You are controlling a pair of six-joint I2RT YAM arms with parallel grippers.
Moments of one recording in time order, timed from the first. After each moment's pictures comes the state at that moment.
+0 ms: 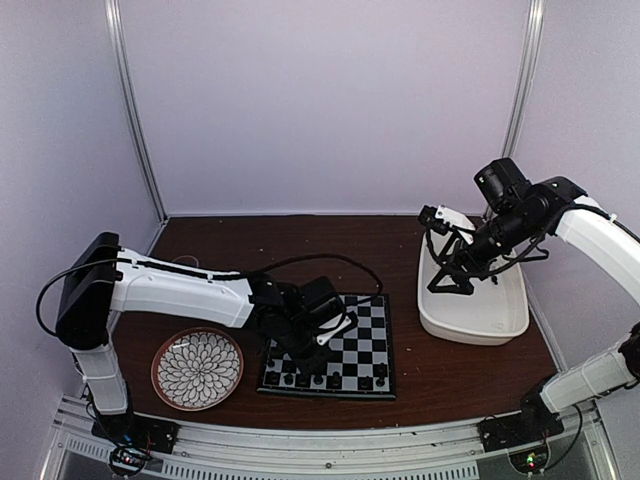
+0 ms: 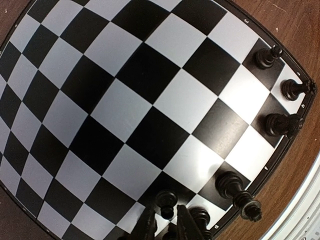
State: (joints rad) left arm -1.17 1.87 1.30 -0.61 -0.04 -0.18; right arm 0.46 1.29 1.35 -1.09 -0.42 -0.50
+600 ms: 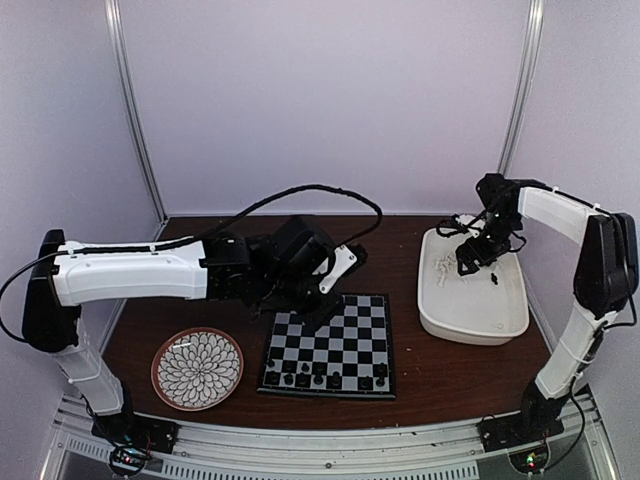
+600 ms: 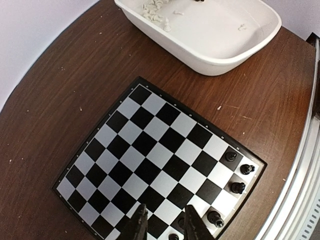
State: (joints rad) left arm -1.17 1.69 1.43 -0.55 -0.18 -0.09; right arm 0.12 1.71 1.46 -1.01 -0.06 -0.38
